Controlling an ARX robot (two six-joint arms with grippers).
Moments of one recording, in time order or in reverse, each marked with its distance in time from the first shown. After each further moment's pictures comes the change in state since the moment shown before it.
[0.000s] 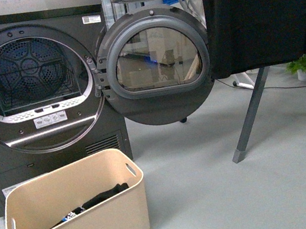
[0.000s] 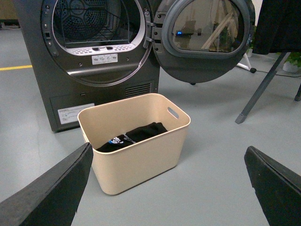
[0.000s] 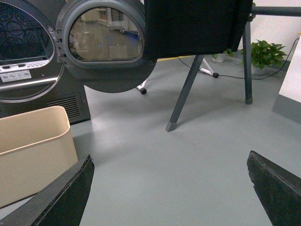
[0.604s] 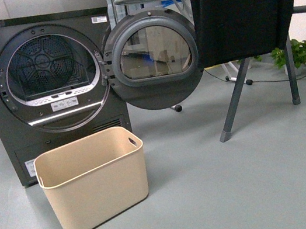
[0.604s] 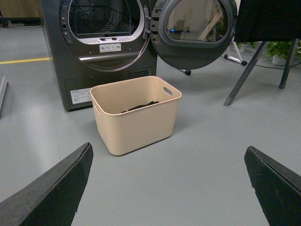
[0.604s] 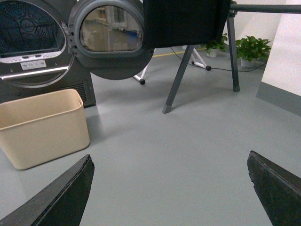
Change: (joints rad) left arm 0.000 0.000 0.000 0.000 0.001 0.000; right arm 0.000 0.000 0.000 -0.001 0.003 0.000
